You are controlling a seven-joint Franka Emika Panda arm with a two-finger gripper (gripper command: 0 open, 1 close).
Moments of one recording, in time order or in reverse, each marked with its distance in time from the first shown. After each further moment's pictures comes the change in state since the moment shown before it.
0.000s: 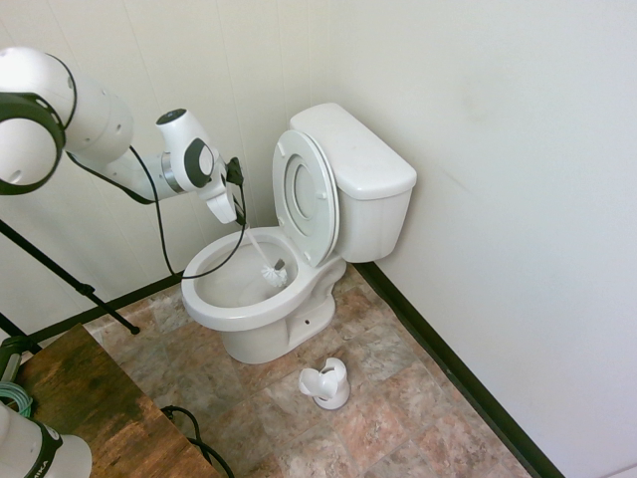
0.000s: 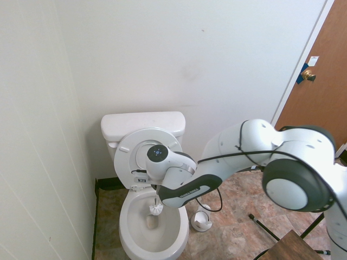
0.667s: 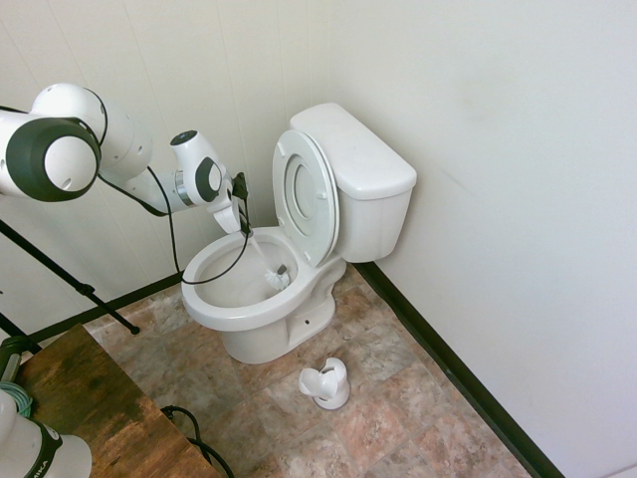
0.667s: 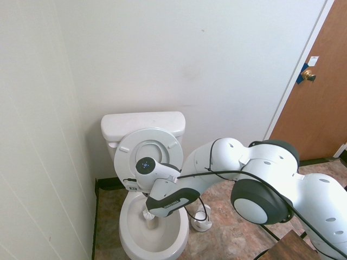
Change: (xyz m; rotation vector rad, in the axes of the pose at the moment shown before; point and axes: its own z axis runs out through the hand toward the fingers) arm -0.032 -0.010 0.036 0.003 -0.008 0.025
